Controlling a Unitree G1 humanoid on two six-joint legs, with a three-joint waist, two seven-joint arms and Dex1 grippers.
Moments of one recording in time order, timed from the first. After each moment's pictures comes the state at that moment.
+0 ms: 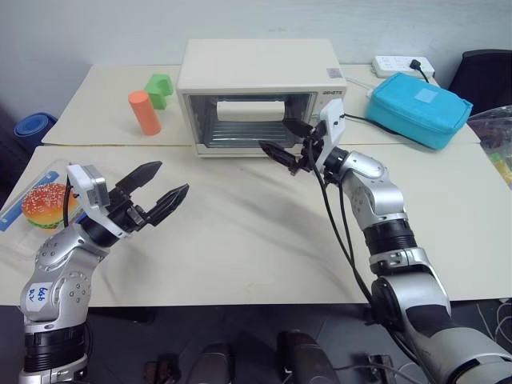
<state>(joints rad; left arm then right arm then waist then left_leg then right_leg) -0.19 0.55 0.36 -0.22 -0.72 0.32 -0.73 -0.94 -0.26 -0.01 0.54 0.32 0.15 0.79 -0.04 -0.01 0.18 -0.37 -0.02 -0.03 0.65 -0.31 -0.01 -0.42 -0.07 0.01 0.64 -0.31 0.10</state>
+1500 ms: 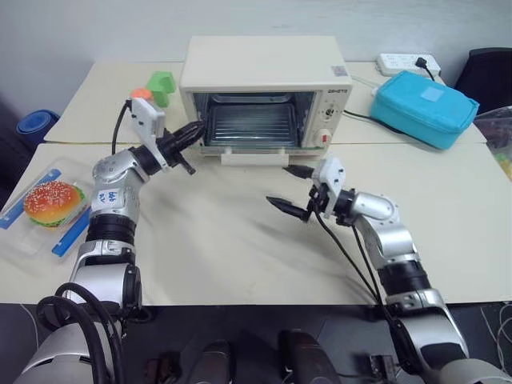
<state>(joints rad) -0.92 0.47 0.15 0.79 -0.32 -0.07 -0.94 -0.56 -0.36 0.06 0.26 0.24 0.00 0.96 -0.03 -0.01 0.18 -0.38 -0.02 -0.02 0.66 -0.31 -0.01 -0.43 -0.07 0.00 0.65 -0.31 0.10</state>
